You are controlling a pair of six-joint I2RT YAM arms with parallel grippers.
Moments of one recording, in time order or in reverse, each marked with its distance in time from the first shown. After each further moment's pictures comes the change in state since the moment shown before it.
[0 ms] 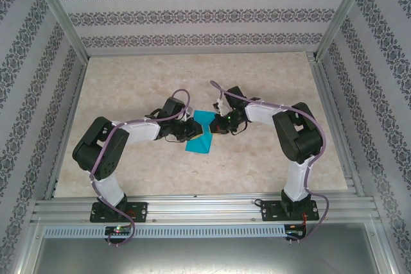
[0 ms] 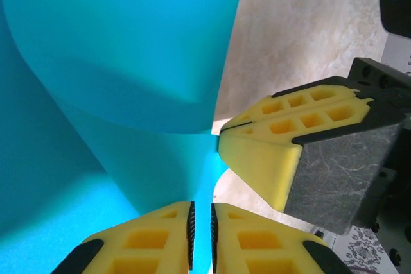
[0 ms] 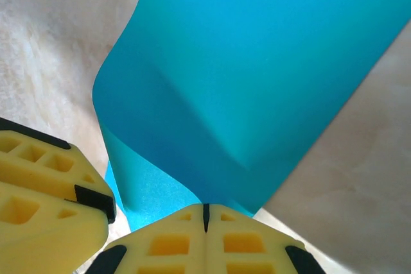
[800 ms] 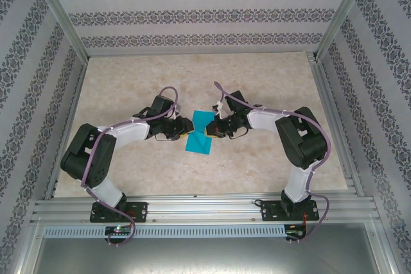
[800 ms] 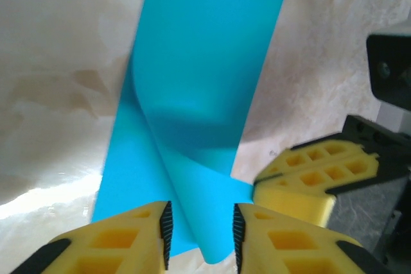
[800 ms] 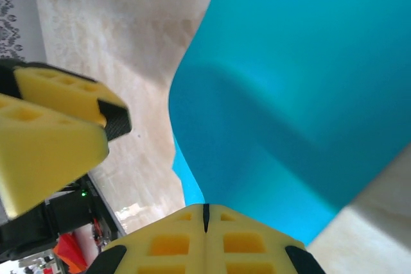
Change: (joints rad) left arm 0.078 -0.111 -0.048 -0.099 -0.025 0.039; right arm 0.022 -0.071 -0.124 0.179 -0.138 0.173
